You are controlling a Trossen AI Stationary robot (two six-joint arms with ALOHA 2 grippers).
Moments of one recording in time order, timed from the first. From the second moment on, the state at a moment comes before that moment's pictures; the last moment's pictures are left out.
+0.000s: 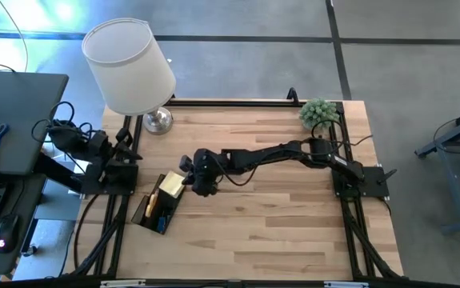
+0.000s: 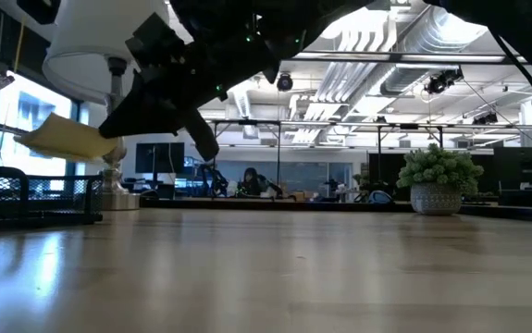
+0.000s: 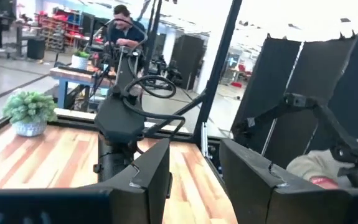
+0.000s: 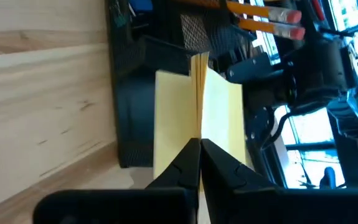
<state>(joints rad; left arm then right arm) -0.52 0.05 0.59 -0.47 -0.42 -0.21 0.02 2.32 1.83 -0.08 -0.18 -1.20</state>
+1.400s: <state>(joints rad) -0.52 0.22 0.57 -0.41 -0.49 -0.40 0.01 2.39 1.83 0.02 -0.34 -1.31</state>
